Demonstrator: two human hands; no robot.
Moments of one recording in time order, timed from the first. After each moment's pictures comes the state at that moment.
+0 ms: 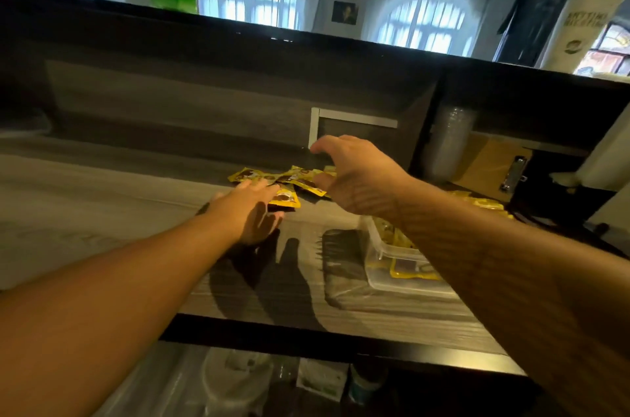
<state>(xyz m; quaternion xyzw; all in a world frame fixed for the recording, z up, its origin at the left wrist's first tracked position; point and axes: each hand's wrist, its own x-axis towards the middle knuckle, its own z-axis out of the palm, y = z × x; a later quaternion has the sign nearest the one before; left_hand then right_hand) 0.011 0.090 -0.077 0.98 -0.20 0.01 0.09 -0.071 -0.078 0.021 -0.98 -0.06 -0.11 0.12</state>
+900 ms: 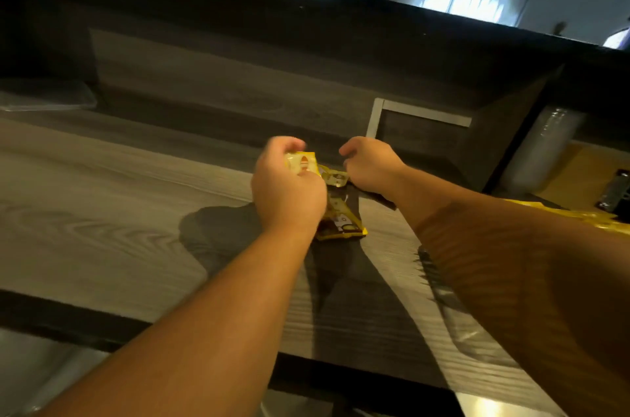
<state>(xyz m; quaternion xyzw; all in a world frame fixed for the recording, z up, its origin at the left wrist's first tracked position) 0.023 0.118 -0.083 0.71 0.03 0.26 0.65 0.068 -0.008 -0.034 -0.98 0.06 -0.08 0.20</state>
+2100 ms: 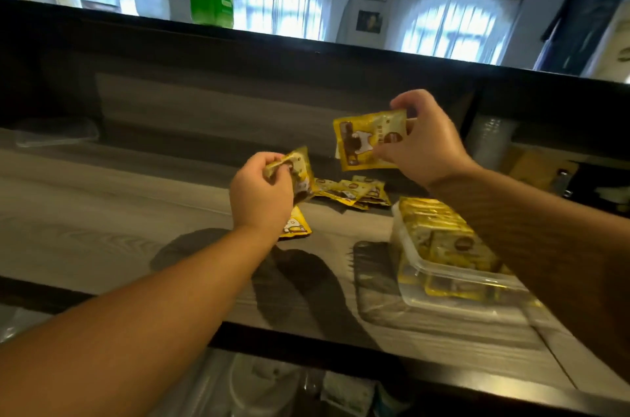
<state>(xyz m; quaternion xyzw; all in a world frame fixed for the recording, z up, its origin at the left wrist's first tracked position) -0.036 0.070 -0.055 0.73 -0.05 0.33 0.59 -0.082 -0.118 0.041 -0.87 -0.01 -0.32 0.37</state>
